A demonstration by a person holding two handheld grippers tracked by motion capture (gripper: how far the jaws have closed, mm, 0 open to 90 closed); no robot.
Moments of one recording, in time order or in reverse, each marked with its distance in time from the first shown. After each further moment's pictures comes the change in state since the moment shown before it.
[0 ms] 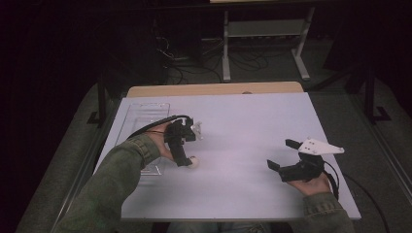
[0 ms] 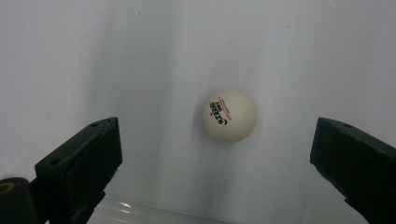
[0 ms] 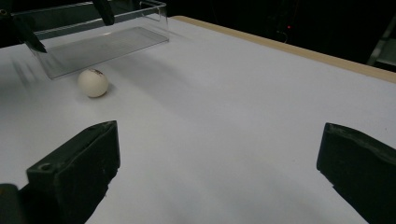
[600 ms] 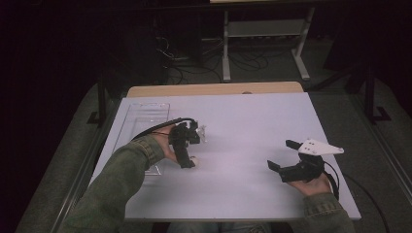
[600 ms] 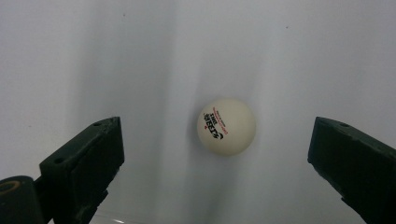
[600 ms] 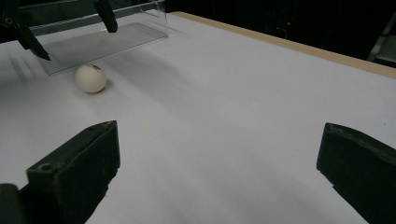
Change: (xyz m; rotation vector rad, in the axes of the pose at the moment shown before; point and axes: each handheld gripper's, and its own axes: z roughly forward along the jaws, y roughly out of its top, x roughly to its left) left arm 0.000 0.007 0.014 0.021 -0.018 0.018; right arm -0.001 -0.002 0.000 0.016 -0.002 0.003
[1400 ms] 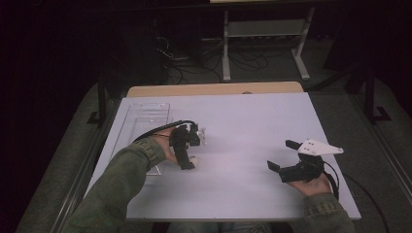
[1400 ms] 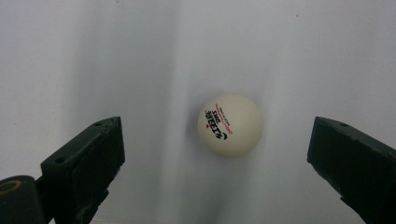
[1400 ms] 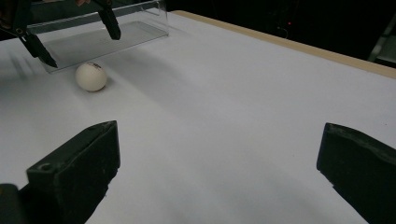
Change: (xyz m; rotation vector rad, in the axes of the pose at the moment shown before) left arm 0.001 -0.003 0.012 0.019 -0.006 -0.006; right arm 0.000 0.000 0.000 0.001 0.000 -0.008
